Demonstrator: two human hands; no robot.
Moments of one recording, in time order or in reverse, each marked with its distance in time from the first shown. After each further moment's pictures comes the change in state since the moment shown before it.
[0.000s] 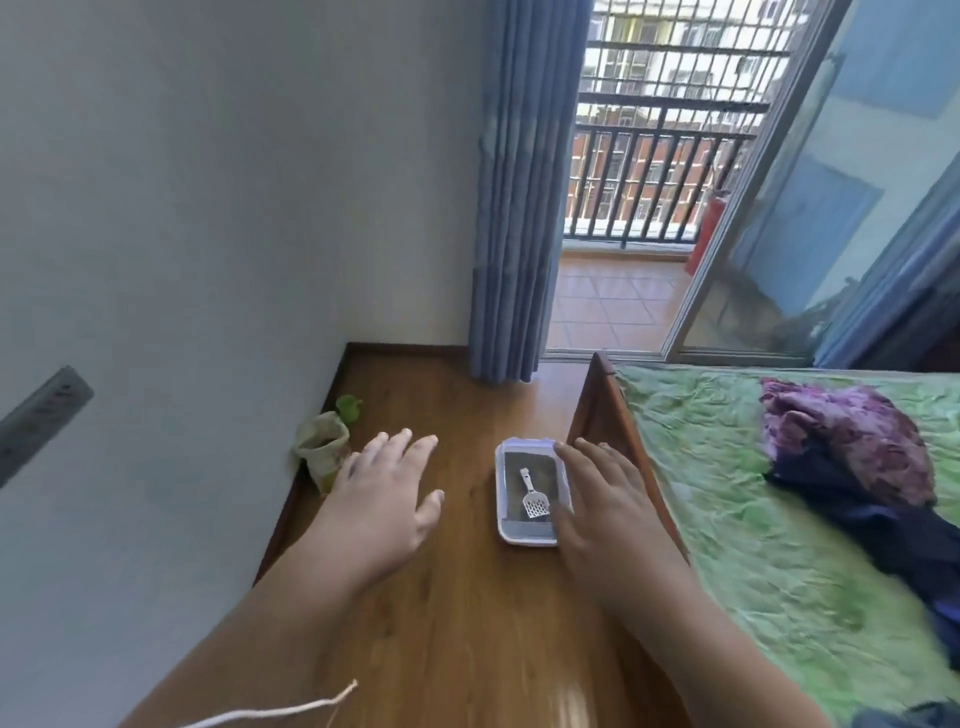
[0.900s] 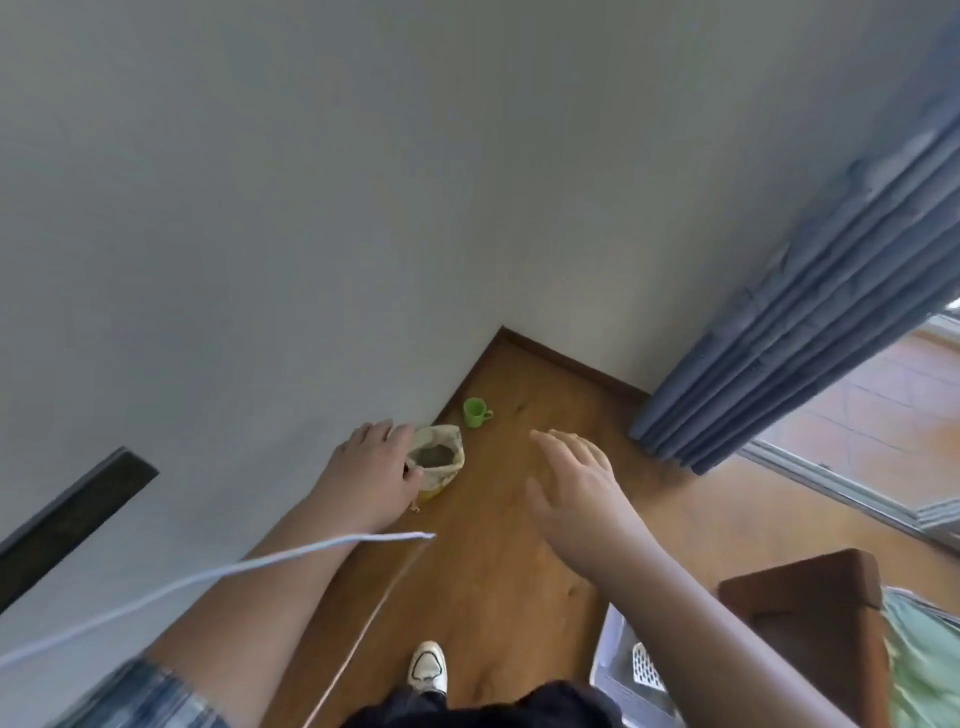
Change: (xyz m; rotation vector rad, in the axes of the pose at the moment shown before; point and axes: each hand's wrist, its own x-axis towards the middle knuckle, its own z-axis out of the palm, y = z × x) left_hand 0.369 -0.366 -0.028 -0.083 -0.040 -0.515; right_hand 0.534 -0.186 0.229 0.005 -0.502 -0.308
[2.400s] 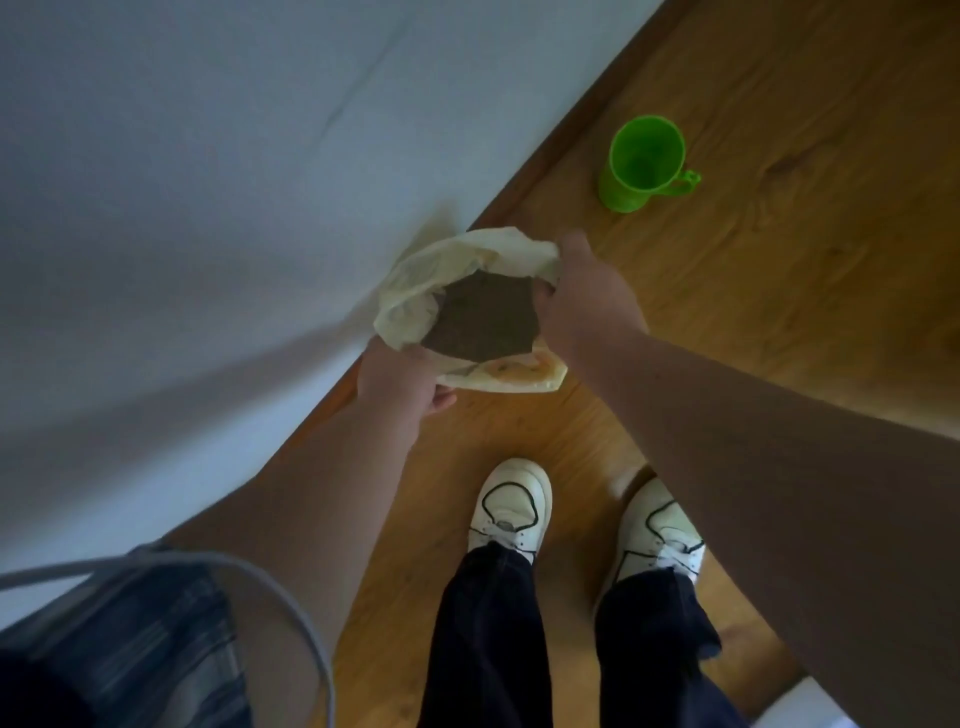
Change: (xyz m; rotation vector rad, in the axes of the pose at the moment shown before) left_hand 0.534 -0.212 0.622 -1.240 -0.090 -1.484; right_hand 0.639 0.324 0.616 0.009 -0.357 0.158
